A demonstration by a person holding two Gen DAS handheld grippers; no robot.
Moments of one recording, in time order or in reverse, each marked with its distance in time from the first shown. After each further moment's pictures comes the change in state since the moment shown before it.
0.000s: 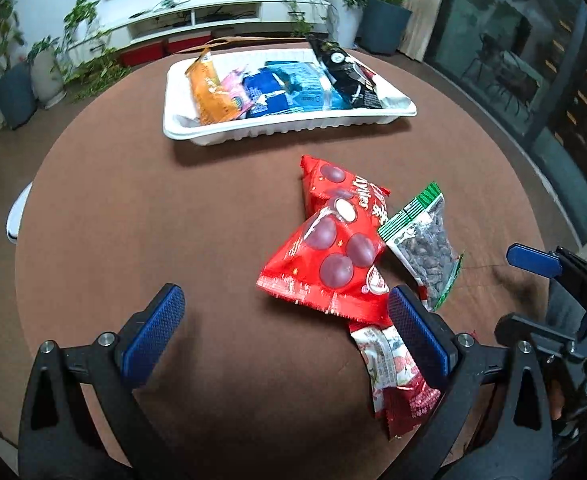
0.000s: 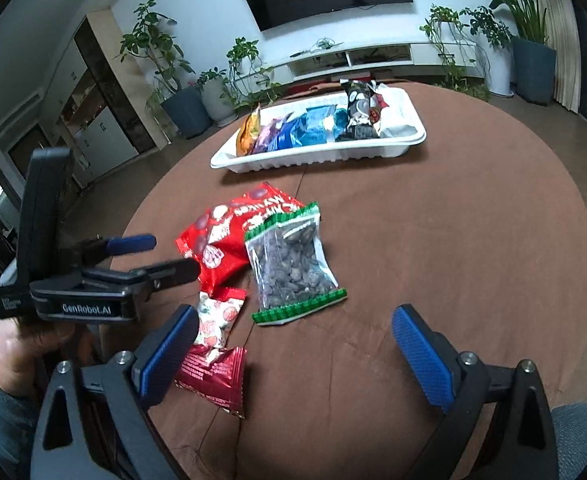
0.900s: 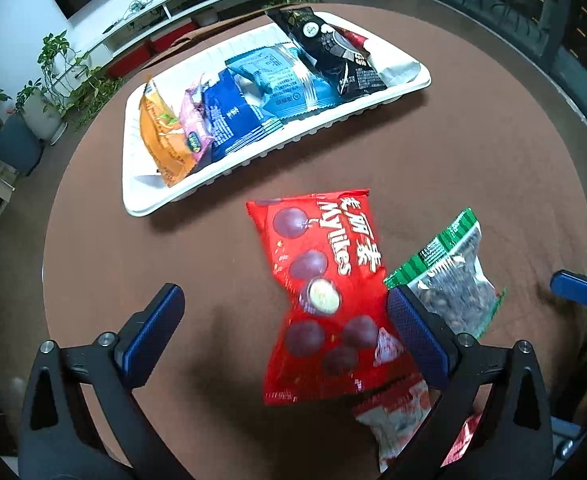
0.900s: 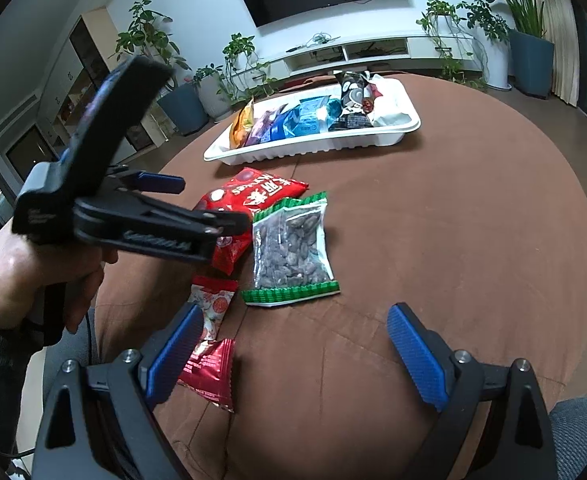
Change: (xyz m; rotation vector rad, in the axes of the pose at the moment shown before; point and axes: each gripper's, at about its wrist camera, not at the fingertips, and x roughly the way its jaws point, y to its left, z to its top) left arm 0.052 -0.036 0.072 0.203 0.175 0.155; right arm -0.002 -0.007 -0.004 0.020 0.006 -0.004
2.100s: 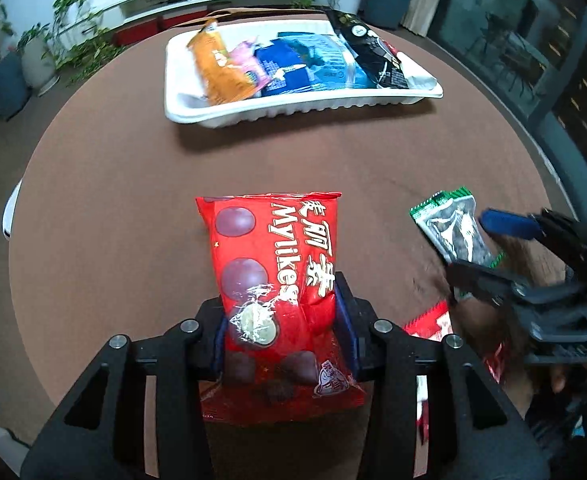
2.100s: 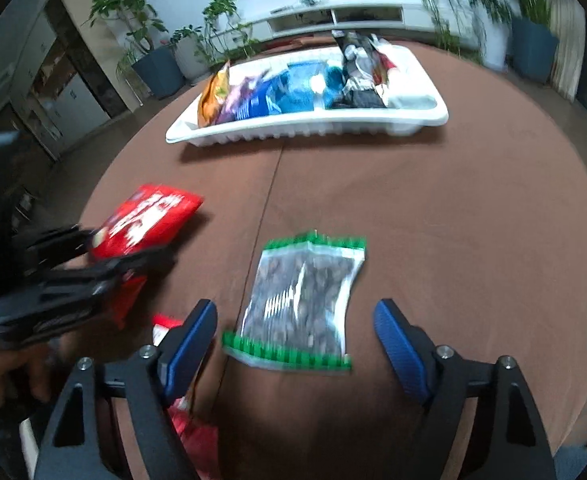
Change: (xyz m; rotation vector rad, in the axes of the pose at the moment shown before) left arm 0.002 0.065 -0.073 -0.206 -0.080 -0.192; right arm 0.066 0.014 0.044 -0.052 0.161 -0.128
